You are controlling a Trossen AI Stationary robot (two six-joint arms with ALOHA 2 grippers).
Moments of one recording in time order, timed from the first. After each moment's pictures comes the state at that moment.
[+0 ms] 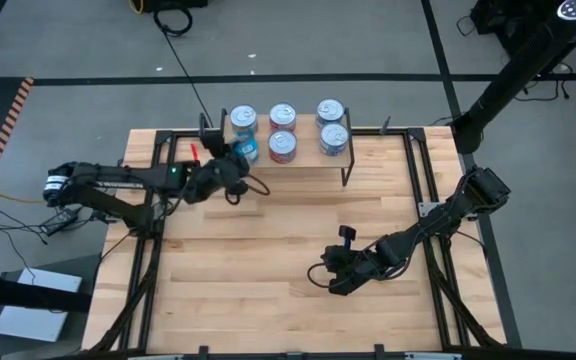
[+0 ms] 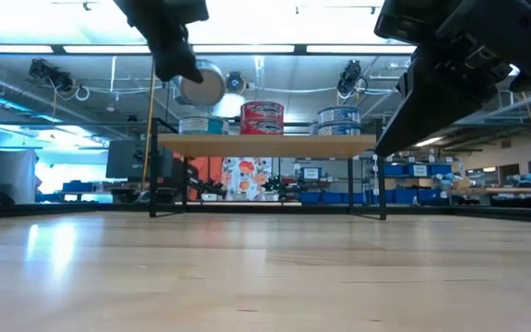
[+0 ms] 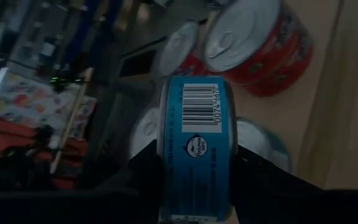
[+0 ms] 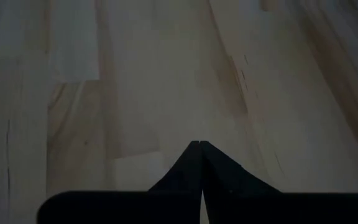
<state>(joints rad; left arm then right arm) 0.06 1.23 1.01 -0.44 -0.93 0.41 0.51 1.64 0.93 -0.32 0.53 0.55</state>
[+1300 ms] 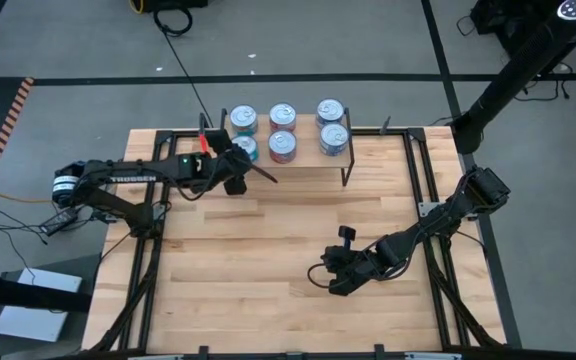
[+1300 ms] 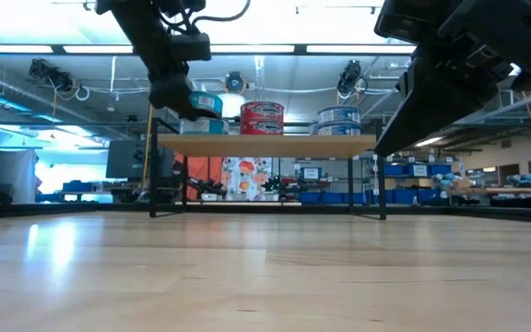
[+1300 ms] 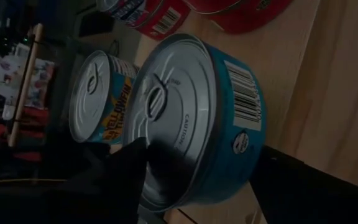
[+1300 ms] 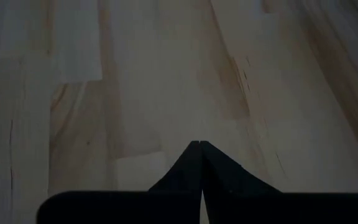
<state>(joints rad) 0.20 1.30 1.01 -0.58 -0.73 0.31 0.51 1.64 0.93 -0.32 0.53 0.54</state>
